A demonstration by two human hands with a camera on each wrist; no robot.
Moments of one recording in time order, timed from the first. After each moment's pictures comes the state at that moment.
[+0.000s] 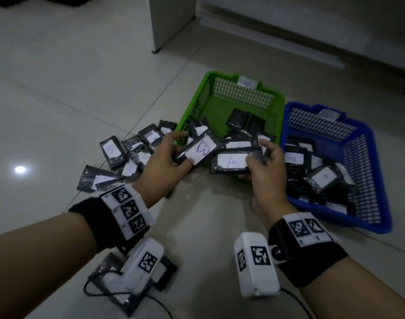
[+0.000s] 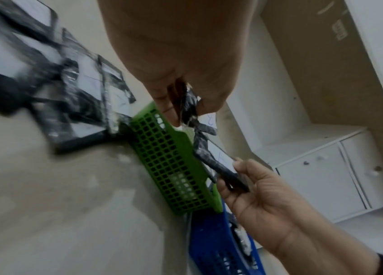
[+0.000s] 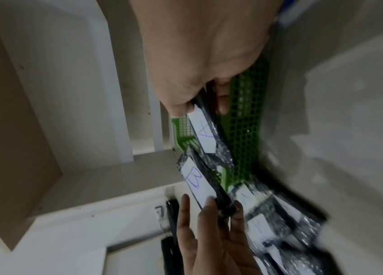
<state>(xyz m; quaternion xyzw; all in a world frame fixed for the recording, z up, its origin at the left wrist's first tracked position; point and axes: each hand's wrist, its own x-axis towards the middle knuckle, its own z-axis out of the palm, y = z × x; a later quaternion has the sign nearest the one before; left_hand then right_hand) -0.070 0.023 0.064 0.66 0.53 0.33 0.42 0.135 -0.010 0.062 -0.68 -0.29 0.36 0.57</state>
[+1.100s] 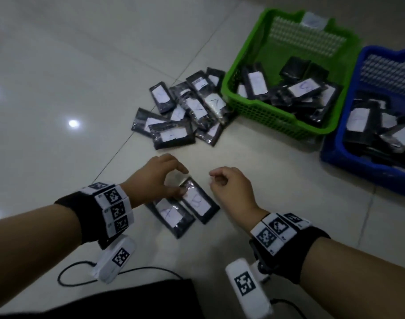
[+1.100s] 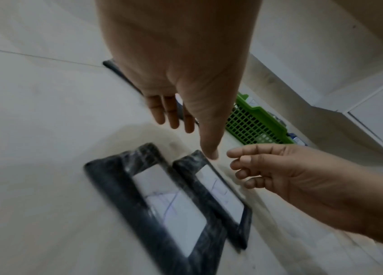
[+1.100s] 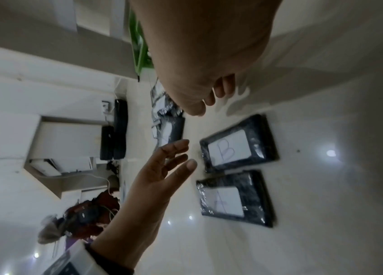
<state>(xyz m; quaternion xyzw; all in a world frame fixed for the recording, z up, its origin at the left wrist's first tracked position) -0.200 -0.074 0.013 0.78 0.53 -0.01 0.33 0.010 -0.110 0.000 -0.68 -0.54 0.44 0.22</state>
